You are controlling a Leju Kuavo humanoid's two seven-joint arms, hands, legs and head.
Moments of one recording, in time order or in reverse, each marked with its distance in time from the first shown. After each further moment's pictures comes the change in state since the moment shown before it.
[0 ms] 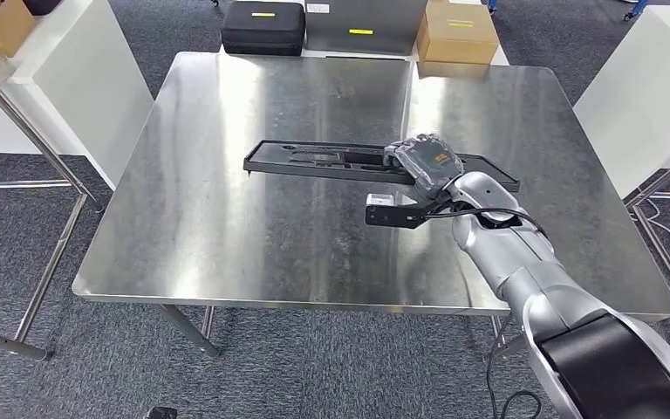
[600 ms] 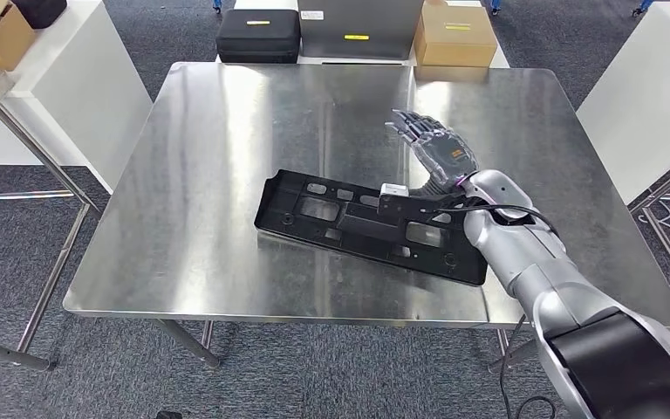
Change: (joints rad) left arm 0.000 -0.004 0.011 0.000 -0.012 -0.024 0.037; right arm -0.013 -0.028 -0.010 0.012 -0.063 0.005 0.005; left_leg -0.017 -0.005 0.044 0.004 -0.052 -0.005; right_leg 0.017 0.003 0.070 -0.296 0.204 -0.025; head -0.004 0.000
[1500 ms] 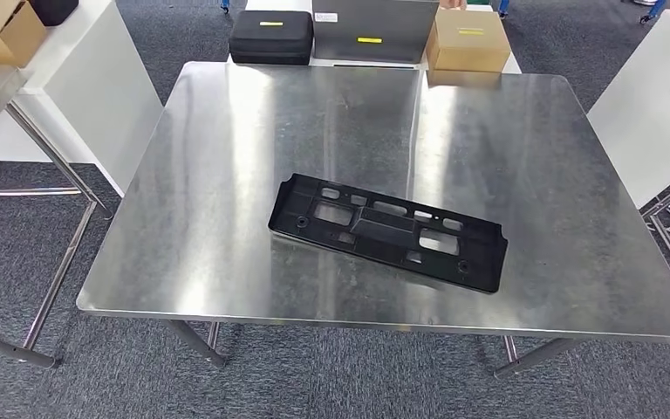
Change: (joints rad) left arm 0.031 -0.030 0.084 0.001 0.082 -0.031 -0.007; right arm -0.195 -0.690 -0.099 0.085 0.028 -0.266 0.389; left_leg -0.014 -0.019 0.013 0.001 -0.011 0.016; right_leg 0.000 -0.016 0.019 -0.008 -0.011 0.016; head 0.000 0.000
